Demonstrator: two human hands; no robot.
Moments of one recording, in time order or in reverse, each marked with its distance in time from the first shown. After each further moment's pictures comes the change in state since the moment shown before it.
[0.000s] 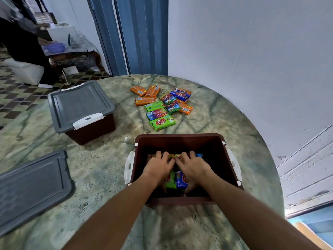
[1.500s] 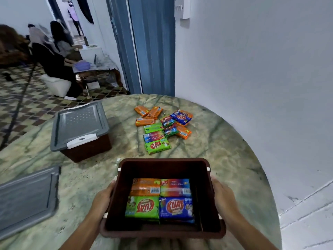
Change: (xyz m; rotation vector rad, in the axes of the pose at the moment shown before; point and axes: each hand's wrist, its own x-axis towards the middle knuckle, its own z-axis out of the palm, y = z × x) left_hand -0.049 -0.027 0.009 -1.875 0.523 -1.031; right_hand -0.039 0.100 0.047 1.779 0.485 0.634
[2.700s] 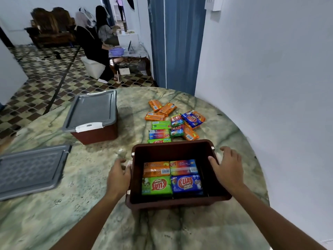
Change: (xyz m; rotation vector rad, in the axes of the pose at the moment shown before) left_hand 0.004 0.021 0.087 0.412 0.344 0.301; right_hand 0.134 -0.066 -0.037 -0.759 0.088 -0.655
